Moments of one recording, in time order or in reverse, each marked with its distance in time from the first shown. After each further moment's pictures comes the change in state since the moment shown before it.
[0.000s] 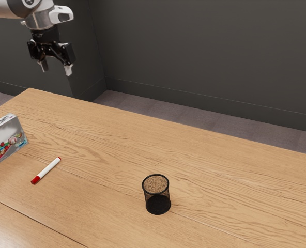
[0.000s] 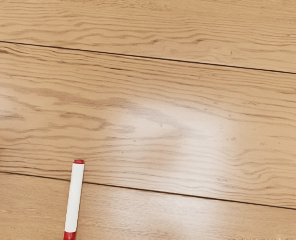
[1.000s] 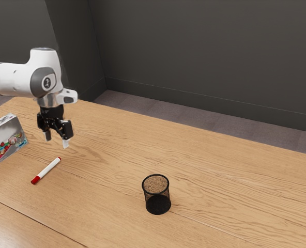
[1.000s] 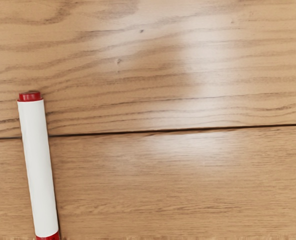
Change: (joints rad) arm 0.062 0.062 0.018 -0.540 0.018 0.364 0.235
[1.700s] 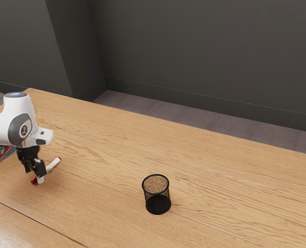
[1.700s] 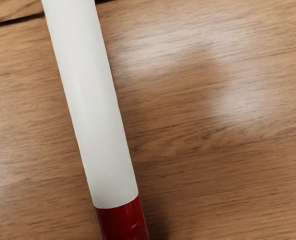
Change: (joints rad) arm 0.080 0.002 0.086 -0.358 0.039 0.444 0.292
